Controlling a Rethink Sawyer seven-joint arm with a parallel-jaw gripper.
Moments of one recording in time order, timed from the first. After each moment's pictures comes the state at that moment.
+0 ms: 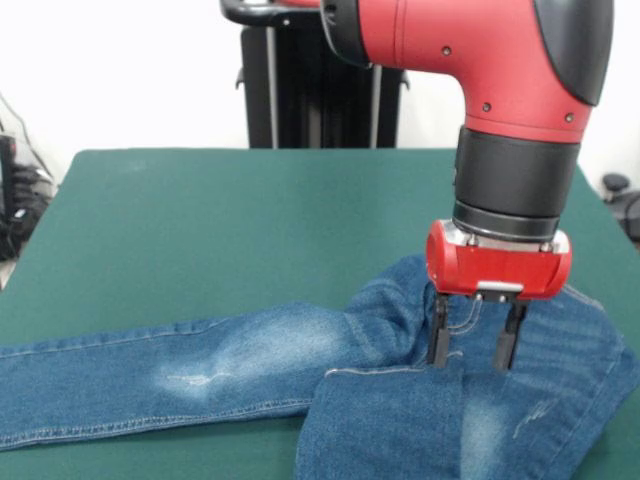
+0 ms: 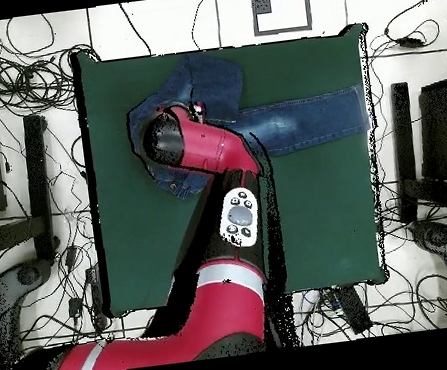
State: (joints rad) arm 0.13 -0.32 -0.25 1.31 0.42 0.28 1.41
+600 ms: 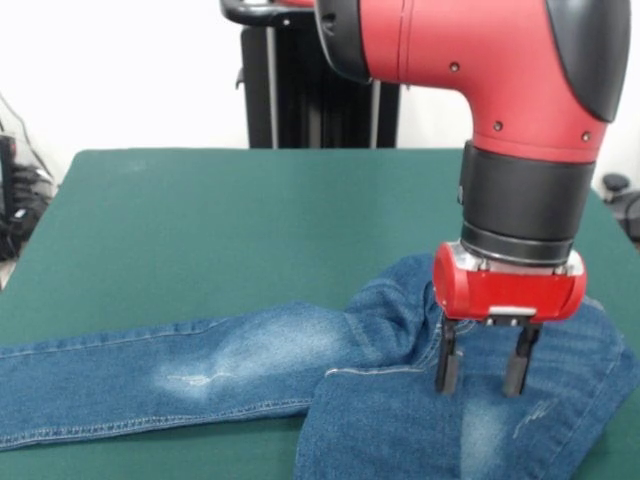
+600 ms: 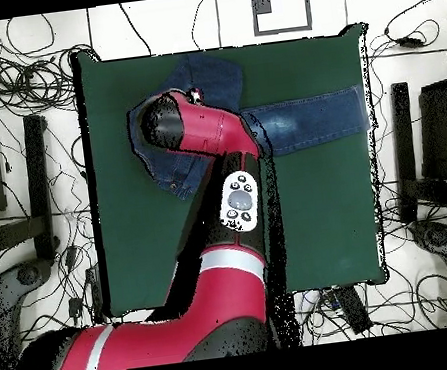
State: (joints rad) arm 0.12 -0.27 -0.26 1.18 0.39 0.37 1.41
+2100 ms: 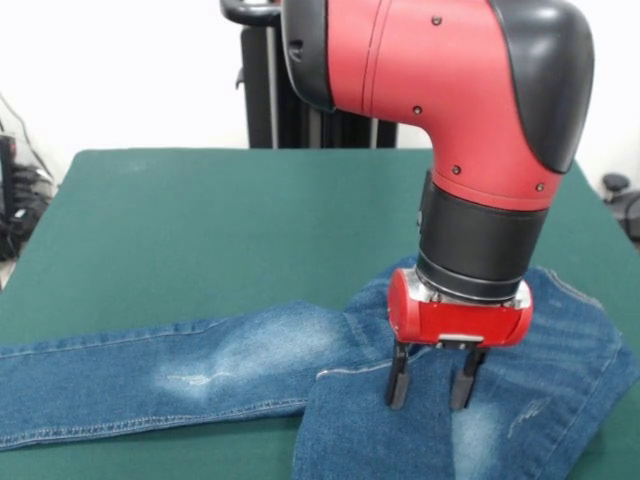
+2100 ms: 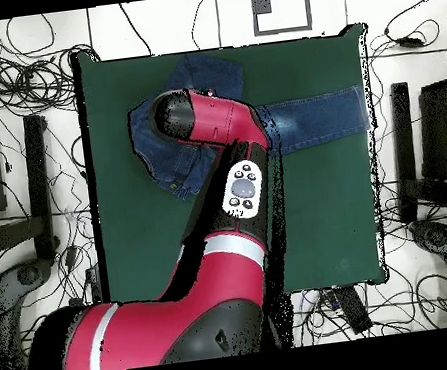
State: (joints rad) arm 0.12 -0.18 -0.34 1.08 0.38 0.48 1.41
